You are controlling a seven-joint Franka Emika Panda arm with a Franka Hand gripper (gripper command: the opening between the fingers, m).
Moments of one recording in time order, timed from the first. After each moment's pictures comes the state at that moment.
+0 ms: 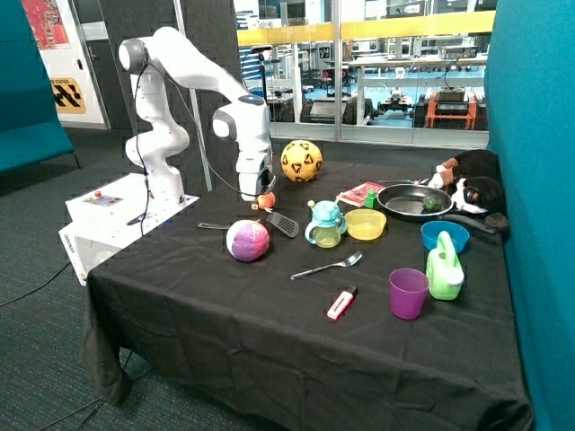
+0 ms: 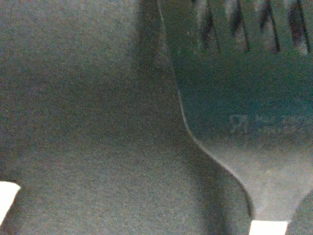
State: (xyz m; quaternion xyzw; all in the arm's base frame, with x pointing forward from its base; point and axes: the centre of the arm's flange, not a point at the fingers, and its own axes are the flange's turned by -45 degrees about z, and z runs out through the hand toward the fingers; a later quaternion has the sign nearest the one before) arm 0.524 -0.147 0.368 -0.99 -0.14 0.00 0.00
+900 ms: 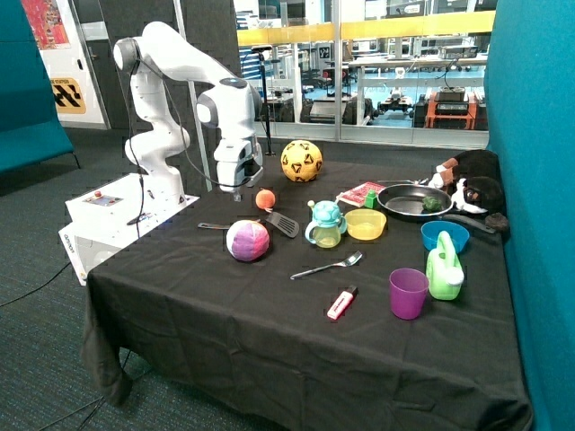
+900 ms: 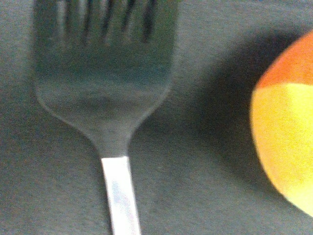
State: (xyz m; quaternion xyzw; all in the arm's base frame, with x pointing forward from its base) arm 0.515 -0.214 0.414 -1.00 -0.07 0.00 0.00
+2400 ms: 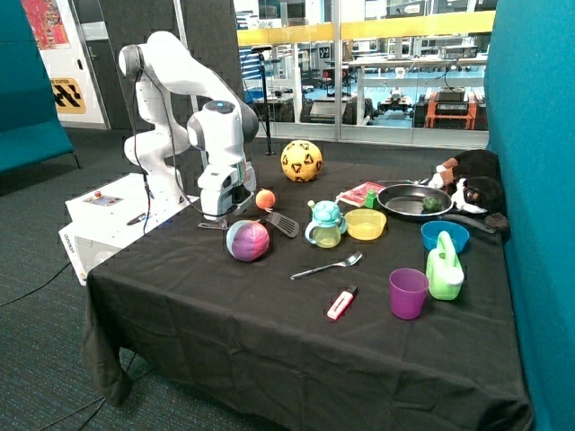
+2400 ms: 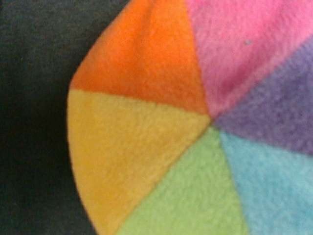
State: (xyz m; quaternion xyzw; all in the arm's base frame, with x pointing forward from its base) arm 0.528 -0.286 0.372 -1.00 -0.03 0.00 0.00
